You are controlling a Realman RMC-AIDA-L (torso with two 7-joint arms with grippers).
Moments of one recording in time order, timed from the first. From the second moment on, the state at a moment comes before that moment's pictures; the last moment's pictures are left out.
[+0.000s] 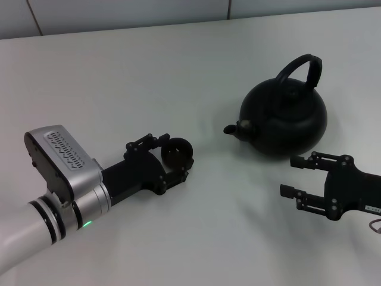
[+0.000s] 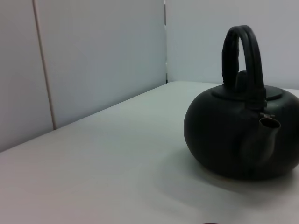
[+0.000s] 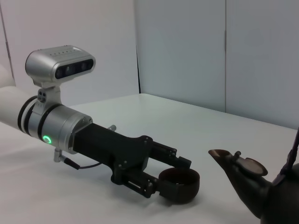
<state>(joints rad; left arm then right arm) -0.71 -2.08 0.48 -0.25 1.74 1.04 -0.29 0.27 2.08 -0.45 -0.52 -2.07 -1.64 0.82</state>
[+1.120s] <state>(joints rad) -0.38 -2.06 0.57 0.20 1.74 1.64 -0.65 0.28 2.08 -0.43 -0.52 -2.07 -1.64 0.83</state>
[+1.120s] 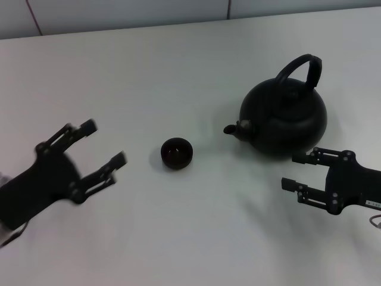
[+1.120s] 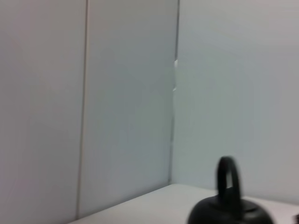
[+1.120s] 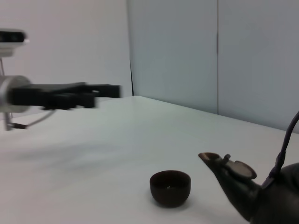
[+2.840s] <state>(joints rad) -0.24 -2.04 0.60 0.39 1.91 1.67 -0.76 0.20 2.08 0.22 -0.10 -2.05 -1.63 0.54</state>
